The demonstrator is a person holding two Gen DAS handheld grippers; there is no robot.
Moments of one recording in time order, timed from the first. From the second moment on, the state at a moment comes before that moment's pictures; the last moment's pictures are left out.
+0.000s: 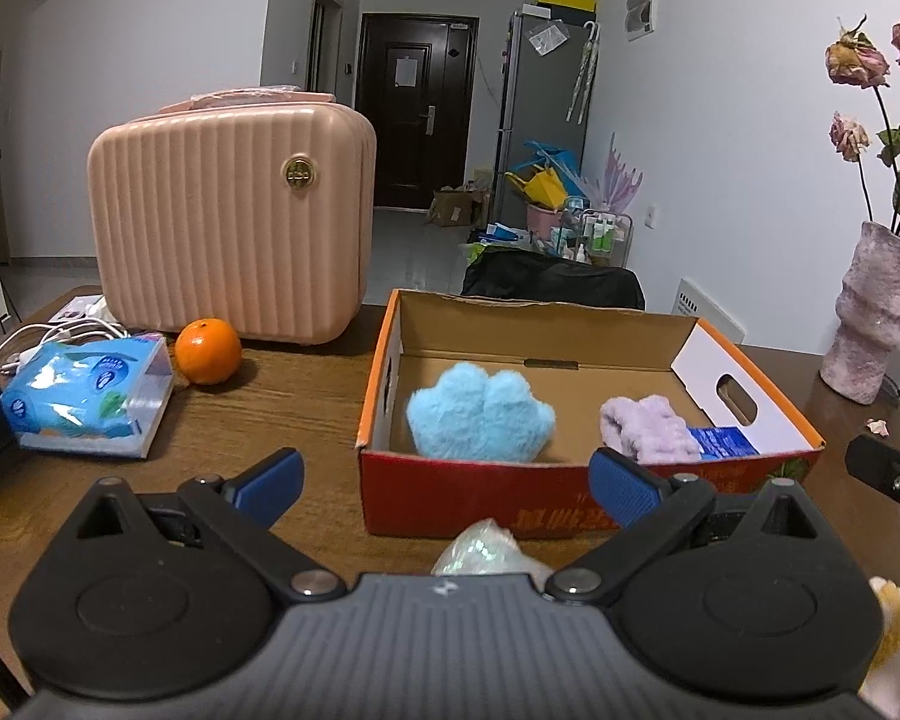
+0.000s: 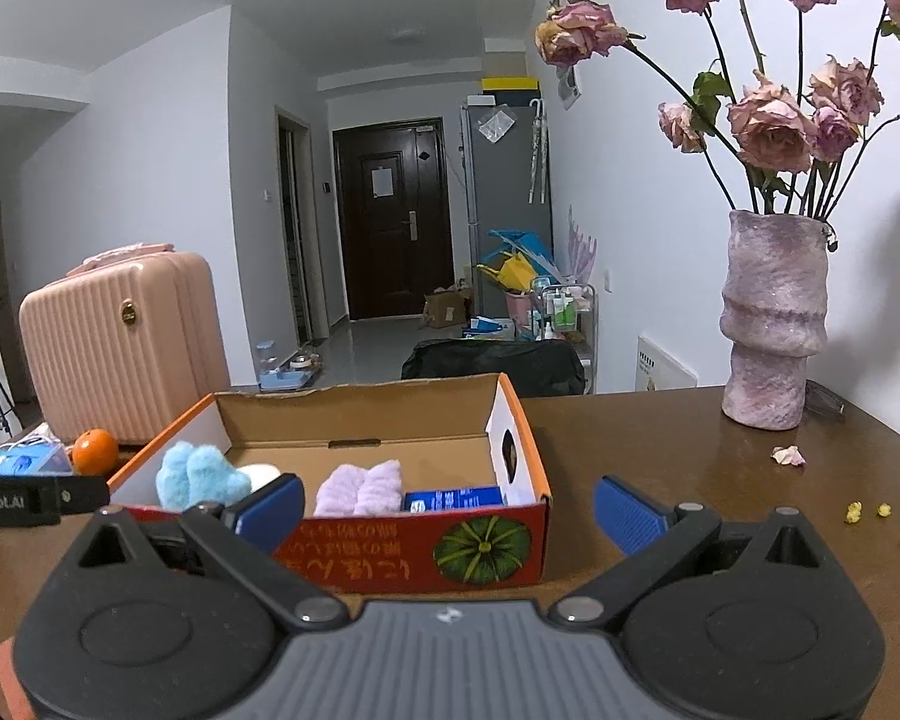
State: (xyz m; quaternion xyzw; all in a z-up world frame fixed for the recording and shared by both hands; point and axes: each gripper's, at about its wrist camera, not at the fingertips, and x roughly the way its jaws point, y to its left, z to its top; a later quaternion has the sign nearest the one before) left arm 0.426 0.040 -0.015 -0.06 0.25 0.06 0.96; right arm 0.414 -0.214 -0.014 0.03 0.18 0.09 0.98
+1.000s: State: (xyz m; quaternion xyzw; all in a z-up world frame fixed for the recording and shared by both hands) left arm 0.323 0.047 -0.031 -0.04 0.26 0.05 0.96; right arm 0.303 -0.198 -0.040 -0.02 0.20 0.14 0.97
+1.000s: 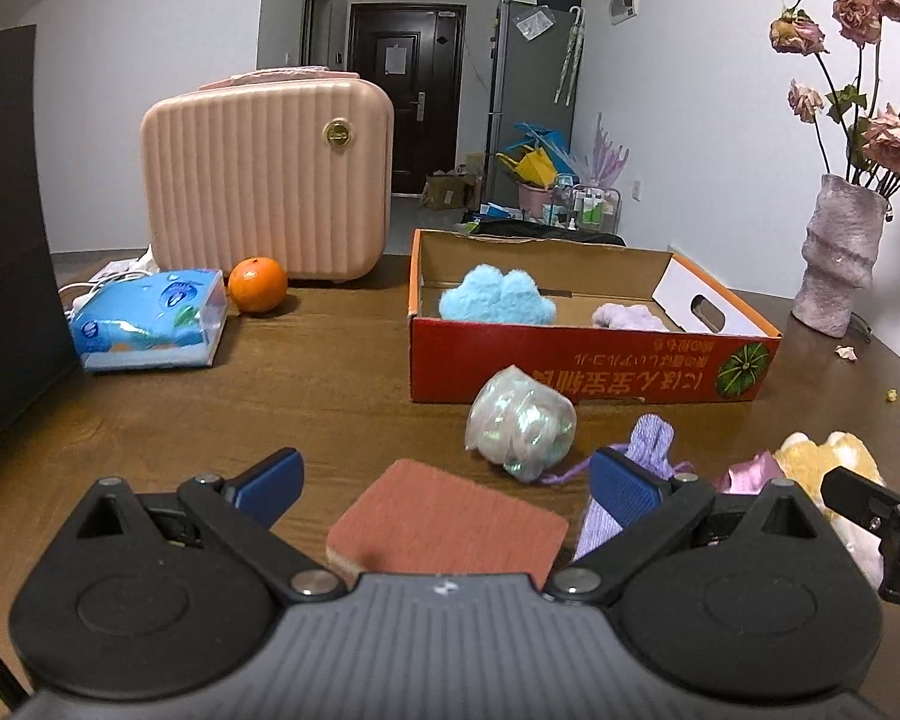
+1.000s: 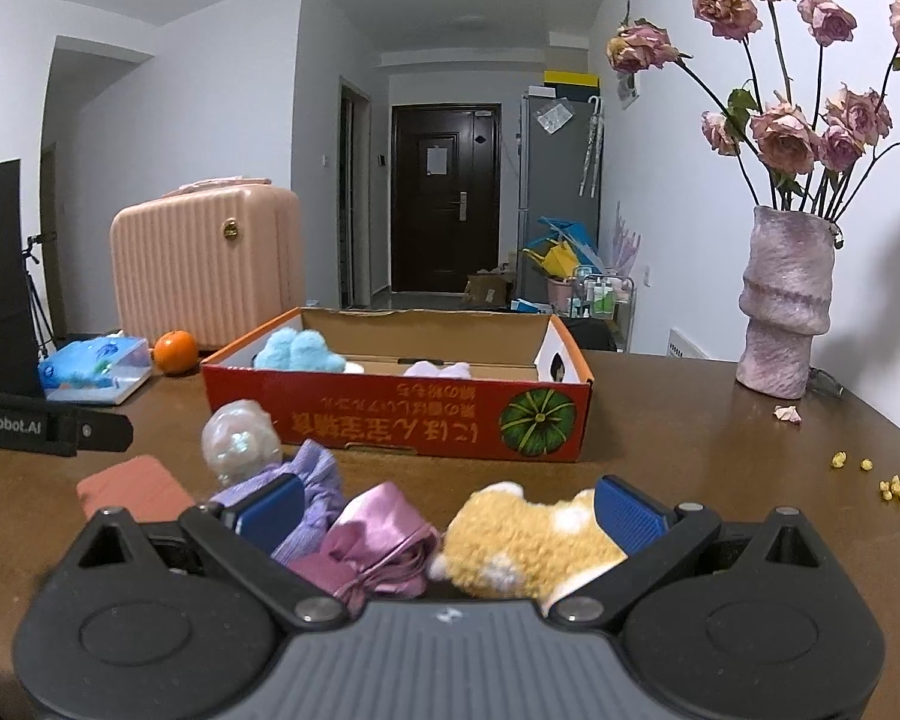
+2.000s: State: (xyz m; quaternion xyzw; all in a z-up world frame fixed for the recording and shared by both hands) left arm 0.299 0.075 -0.040 -0.07 0.28 0.05 0.96; right arm 0.337 -0.152 -0.074 -0.08 0.31 0.17 0.93
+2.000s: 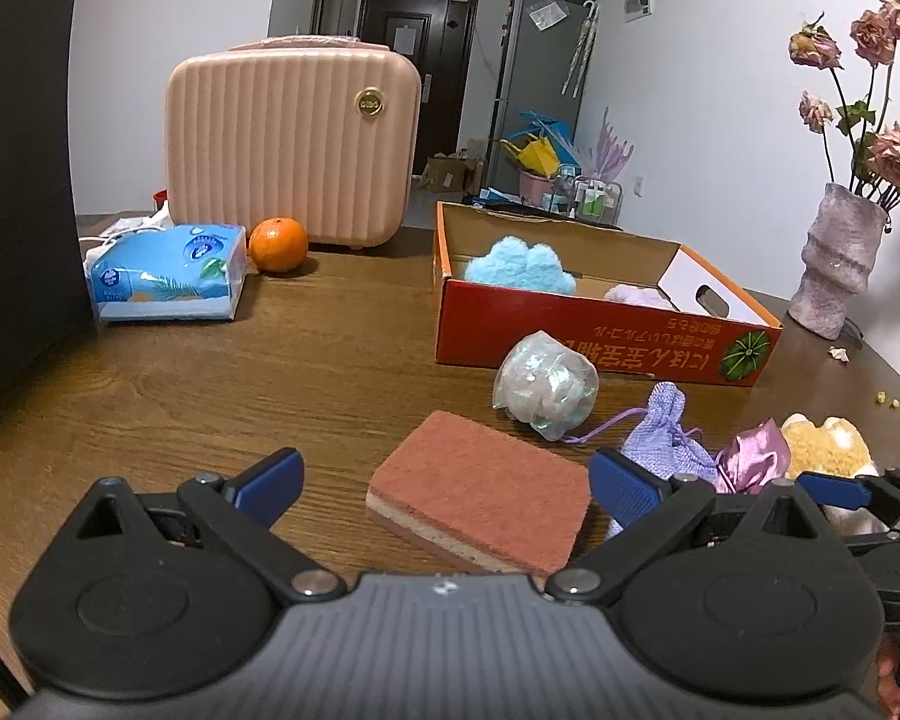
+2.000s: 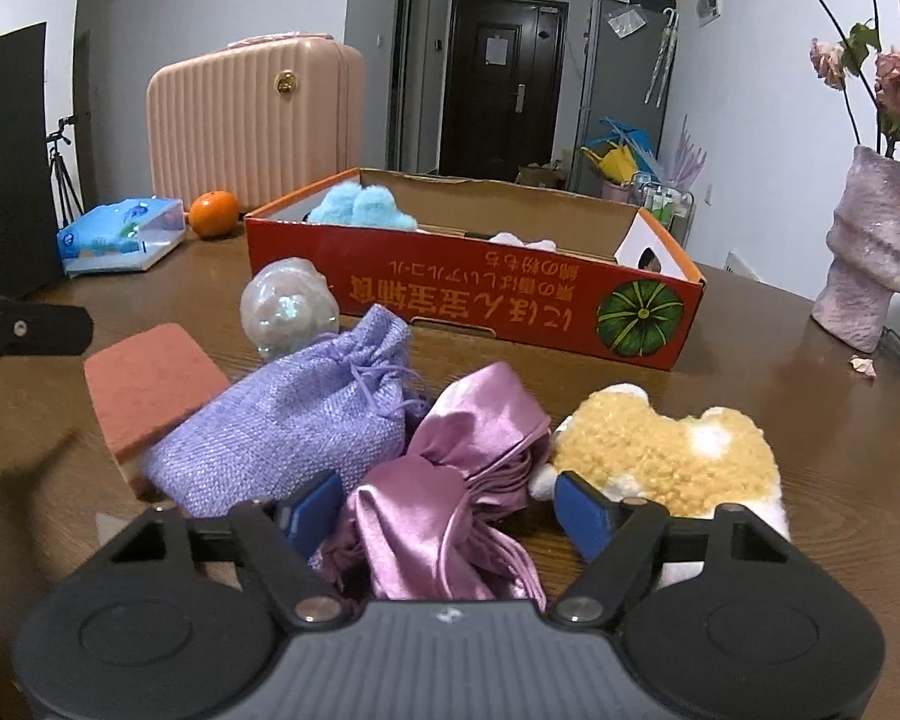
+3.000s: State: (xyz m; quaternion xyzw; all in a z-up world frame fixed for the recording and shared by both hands) left arm 0.303 0.076 -0.044 -0.08 0.29 0.04 0.95; right arm 0.331 -0.171 -0.070 -0.03 0.29 0.20 0.94
